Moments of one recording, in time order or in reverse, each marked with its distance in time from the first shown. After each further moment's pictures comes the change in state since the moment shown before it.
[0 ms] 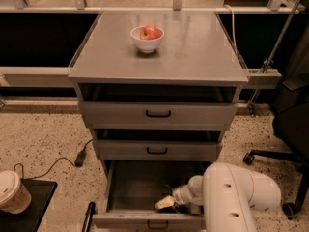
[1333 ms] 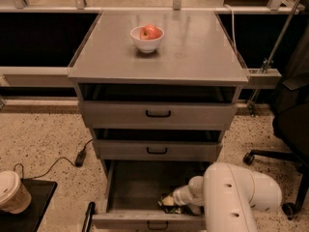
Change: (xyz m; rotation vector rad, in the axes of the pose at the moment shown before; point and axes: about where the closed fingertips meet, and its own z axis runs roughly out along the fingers) arm -0.001 0.001 -0.002 0.000 0.000 0.000
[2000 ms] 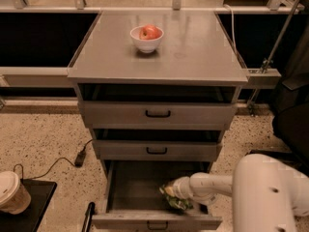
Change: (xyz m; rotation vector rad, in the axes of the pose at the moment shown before) arm -0.064 0.028 -0.081 0.143 -0.135 -0.177
